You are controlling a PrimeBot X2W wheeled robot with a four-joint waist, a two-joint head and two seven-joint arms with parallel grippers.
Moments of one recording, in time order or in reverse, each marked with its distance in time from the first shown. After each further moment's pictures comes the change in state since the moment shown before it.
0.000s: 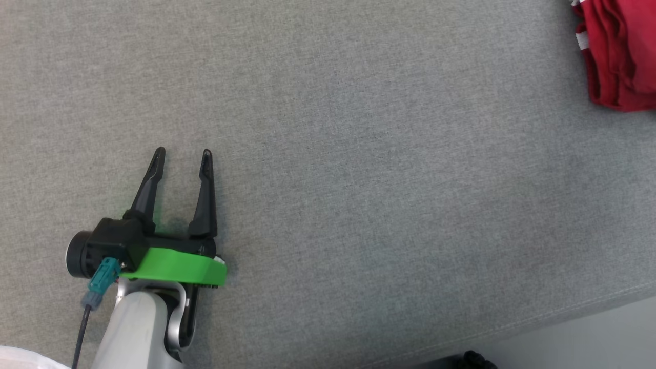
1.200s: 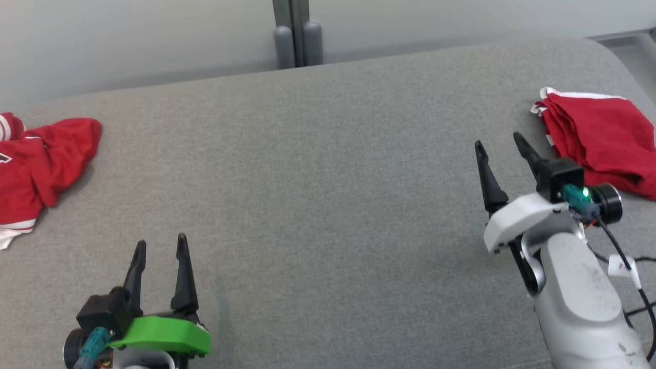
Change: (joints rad) left arm 0.197 -0.062 0.143 0.088 -0.021 -0.004 -0.008; right arm 0.603 0.414 -0.058 -0.530 -0.045 0.000 -0.048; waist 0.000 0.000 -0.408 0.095
